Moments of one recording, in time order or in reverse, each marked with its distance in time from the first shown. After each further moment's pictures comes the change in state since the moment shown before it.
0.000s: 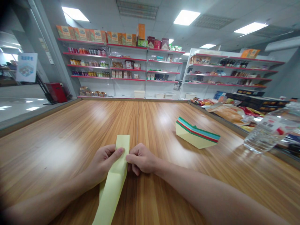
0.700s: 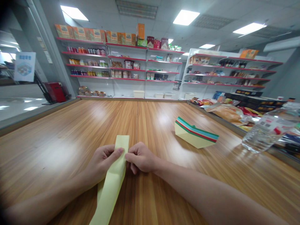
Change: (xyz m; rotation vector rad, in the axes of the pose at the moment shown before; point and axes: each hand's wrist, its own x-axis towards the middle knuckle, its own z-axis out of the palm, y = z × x) left_hand -0.002 0.001 -0.002 0.082 0.007 0.004; right_hand 0.001 0.002 -0.002 0.001 0.040 -0.016
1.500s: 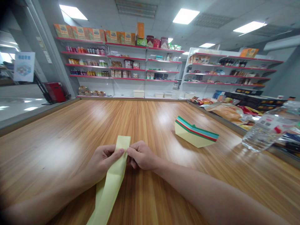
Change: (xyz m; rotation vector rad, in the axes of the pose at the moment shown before) left_hand 0.002 0.005 0.000 0.044 -0.031 0.045; right_hand 0.005 0.005 0.001 -0.005 0.108 -0.098
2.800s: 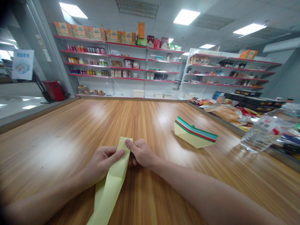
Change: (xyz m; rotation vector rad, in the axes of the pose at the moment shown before) left_hand -0.001 0.005 0.001 -0.108 -0.150 -0.019; right_hand 0.005 0.000 0.003 0.002 0.138 0.100
